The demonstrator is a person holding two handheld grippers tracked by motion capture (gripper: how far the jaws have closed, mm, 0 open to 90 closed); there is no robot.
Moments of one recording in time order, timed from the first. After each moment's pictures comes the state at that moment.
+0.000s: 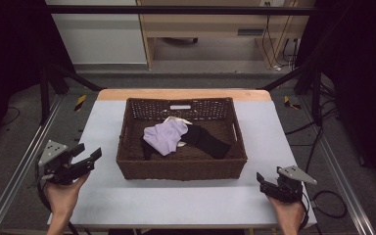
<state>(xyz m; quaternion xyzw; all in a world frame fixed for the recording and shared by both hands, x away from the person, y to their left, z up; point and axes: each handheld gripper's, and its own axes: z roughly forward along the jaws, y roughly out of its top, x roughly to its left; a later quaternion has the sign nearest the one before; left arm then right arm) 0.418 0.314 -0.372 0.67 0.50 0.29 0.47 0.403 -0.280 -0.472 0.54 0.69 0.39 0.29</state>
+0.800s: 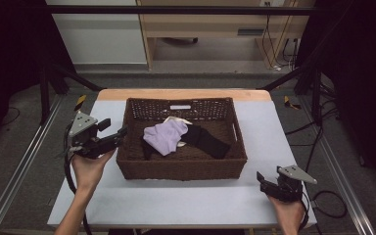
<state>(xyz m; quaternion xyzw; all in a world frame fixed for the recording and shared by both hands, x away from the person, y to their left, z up) 0.461 0.242 -0.322 0.69 0.45 0.29 0.49 0.404 -0.281 -0.472 0.54 0.69 0.39 0.30</state>
